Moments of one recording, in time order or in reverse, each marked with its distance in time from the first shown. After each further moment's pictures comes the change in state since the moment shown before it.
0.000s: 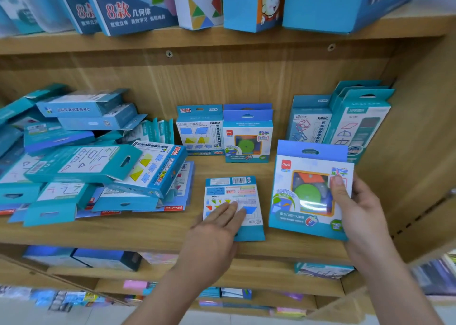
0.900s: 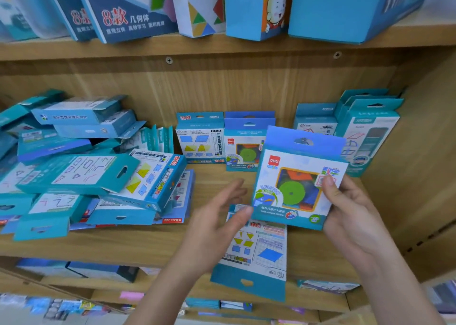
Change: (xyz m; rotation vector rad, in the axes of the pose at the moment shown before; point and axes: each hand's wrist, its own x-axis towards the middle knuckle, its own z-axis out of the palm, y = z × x) left_hand 0.029 0.010 -0.051 -0.926 0.212 -0.162; right_hand 0.023 -0.007 0.017 0.356 -0.333 0.127
